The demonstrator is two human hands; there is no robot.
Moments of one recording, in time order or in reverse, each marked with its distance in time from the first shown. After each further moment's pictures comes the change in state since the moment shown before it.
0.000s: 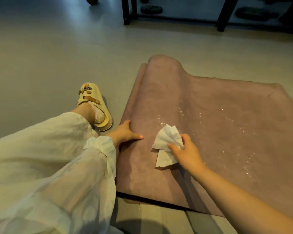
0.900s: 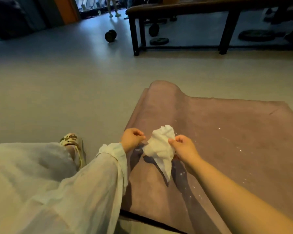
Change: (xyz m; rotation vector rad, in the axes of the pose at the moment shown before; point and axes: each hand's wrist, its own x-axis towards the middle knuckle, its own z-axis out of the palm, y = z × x) left_hand -0.046 0.082 0.014 -0.311 0.282 0.150; right_hand 0.040 -0.029 -0.058 0.307 -0.074 0.075
